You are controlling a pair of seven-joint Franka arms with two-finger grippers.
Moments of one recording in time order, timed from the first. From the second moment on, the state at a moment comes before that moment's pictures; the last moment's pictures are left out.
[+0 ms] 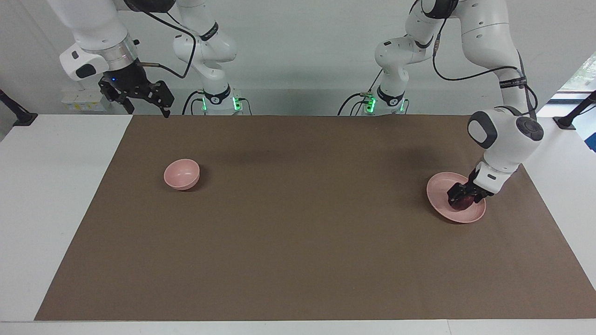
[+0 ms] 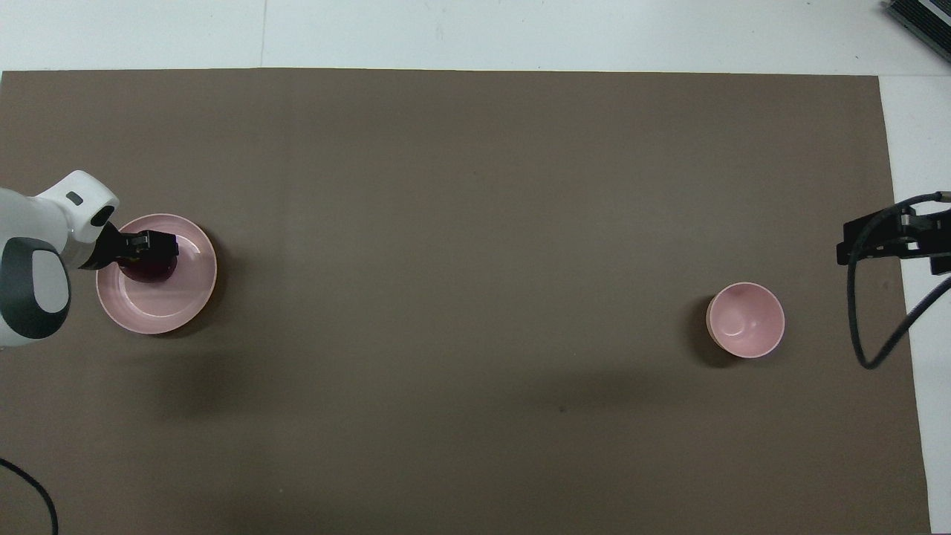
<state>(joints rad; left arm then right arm) 0.21 0.28 -0.09 -2.03 -0.06 2.37 0.12 -0.03 0.03 0.02 -1.44 -0.02 1.40 0.12</state>
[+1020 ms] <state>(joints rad) 0.22 0.28 -0.09 -1.99 -0.06 2.32 0.15 -0.03 -0.01 0.03 -1.52 0.14 1.40 0.16</state>
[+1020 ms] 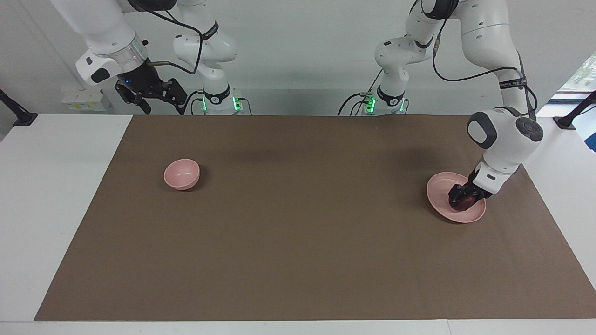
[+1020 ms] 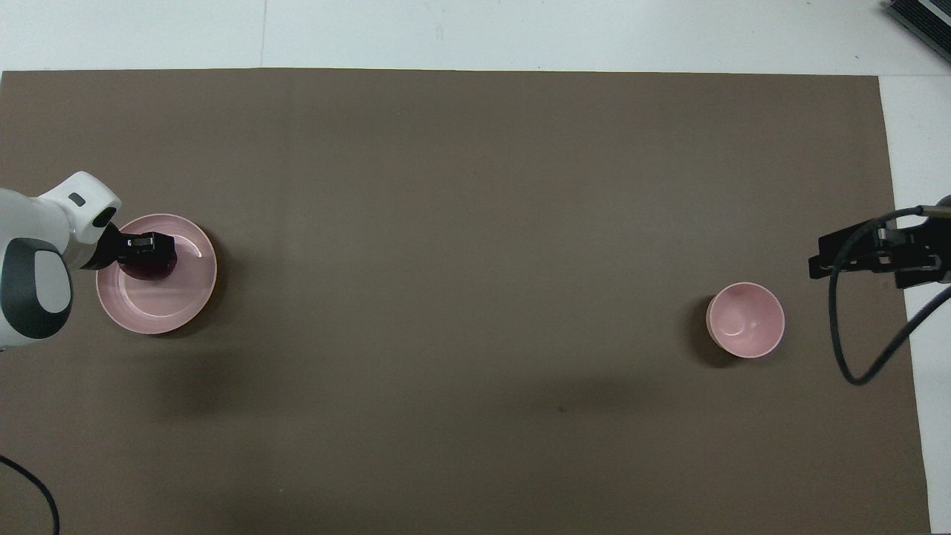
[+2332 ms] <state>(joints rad) 0.26 0.05 -0.10 -1.85 -0.76 1.78 0.14 0.16 -0.07 0.06 -1.68 0.27 1.55 0.49</state>
